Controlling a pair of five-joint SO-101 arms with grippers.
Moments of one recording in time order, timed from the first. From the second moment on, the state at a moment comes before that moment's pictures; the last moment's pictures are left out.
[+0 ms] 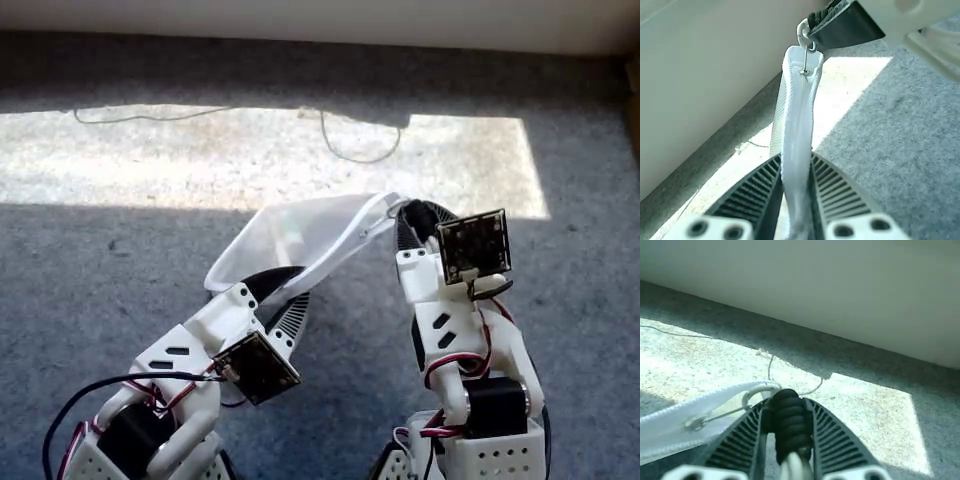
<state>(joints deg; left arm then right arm) 30.1 -99.8 74.6 54.0 -19.9 -6.0 -81.2 59.6 43.1 13.0</state>
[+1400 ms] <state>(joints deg) 29.4 -104.0 75.0 57.9 -19.9 2.2 -69.2 67.8 27.6 17.3</state>
